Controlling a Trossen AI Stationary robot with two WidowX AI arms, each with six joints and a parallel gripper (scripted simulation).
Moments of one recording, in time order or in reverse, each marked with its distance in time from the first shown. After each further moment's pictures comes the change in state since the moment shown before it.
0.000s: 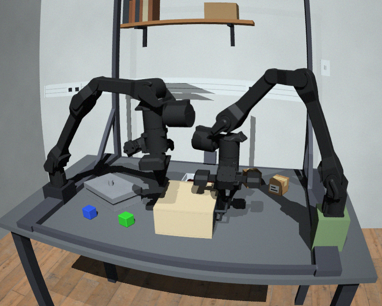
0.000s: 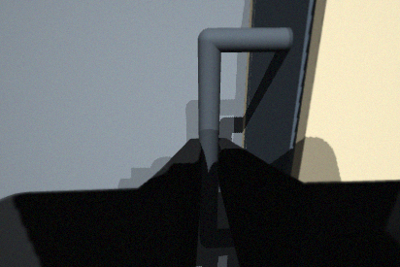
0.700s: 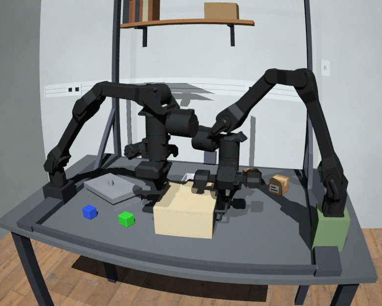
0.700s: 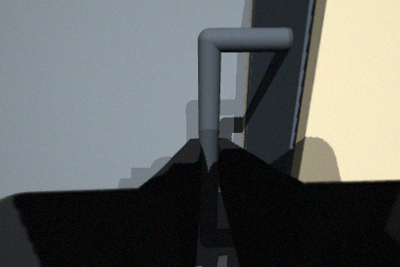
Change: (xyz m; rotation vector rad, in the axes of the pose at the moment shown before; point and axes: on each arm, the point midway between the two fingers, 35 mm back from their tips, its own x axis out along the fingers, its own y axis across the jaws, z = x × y) left arm 0.000 0.000 0.000 0.000 0.000 0.000; right arm 0.015 0.003 0.004 0.141 -0.081 -0.024
